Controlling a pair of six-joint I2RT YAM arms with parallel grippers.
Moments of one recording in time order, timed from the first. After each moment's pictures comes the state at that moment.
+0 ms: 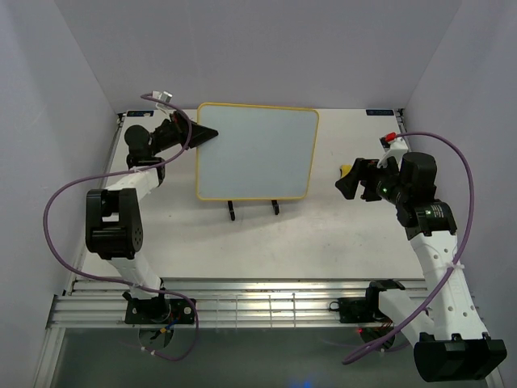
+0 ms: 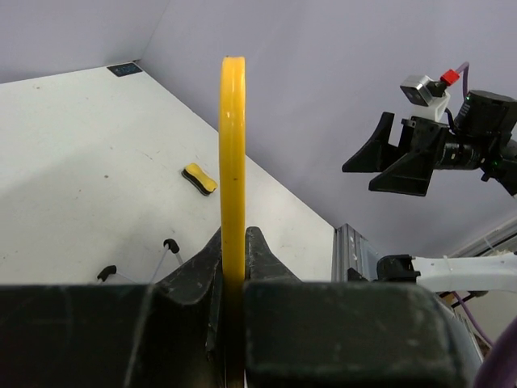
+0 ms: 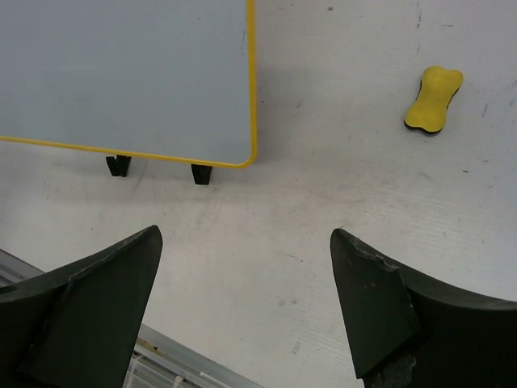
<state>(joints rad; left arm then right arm) 0.00 1.75 1.09 1.13 1.13 -1.05 0.09 0.88 1.00 -0.61 -0.39 0.18</state>
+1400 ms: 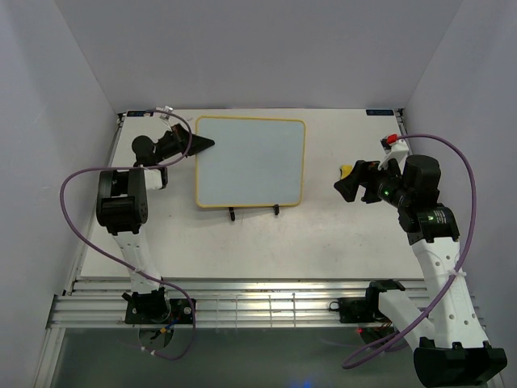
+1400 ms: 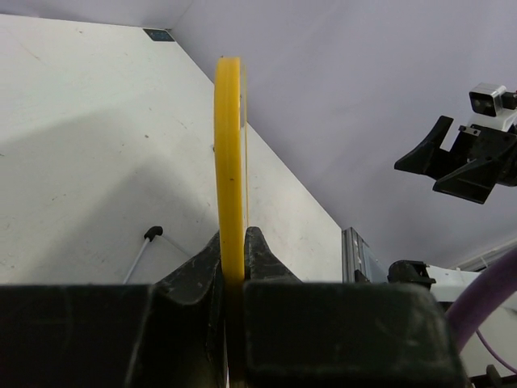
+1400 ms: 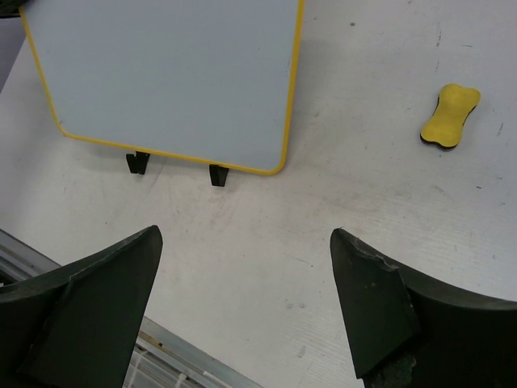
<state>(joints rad) 0.06 2.05 1.12 1.33 1.16 -1.14 0.09 0.84 0.99 -0.60 -0.44 0.17</state>
